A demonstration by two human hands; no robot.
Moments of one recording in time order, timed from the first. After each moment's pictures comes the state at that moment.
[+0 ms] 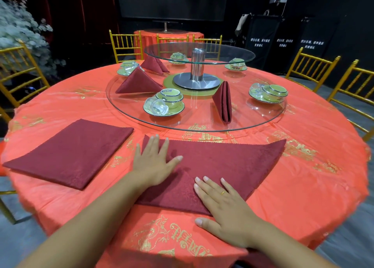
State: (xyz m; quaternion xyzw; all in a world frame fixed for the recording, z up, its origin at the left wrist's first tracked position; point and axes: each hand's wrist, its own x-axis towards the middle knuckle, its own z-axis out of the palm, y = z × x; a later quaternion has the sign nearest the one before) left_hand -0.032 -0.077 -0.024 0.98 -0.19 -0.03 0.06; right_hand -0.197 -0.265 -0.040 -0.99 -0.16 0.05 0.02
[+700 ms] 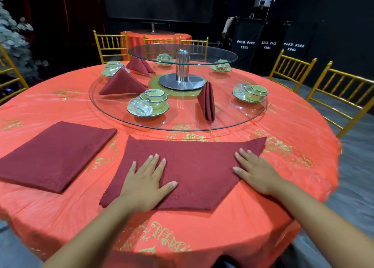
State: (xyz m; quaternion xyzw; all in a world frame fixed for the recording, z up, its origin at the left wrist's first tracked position) left_hand -0.082 -0.082 -0.047 0.96 -0.28 -0.04 0.02; right_hand -0.167 -0.413 -0.036 -0.99 0.09 0.06 0.03
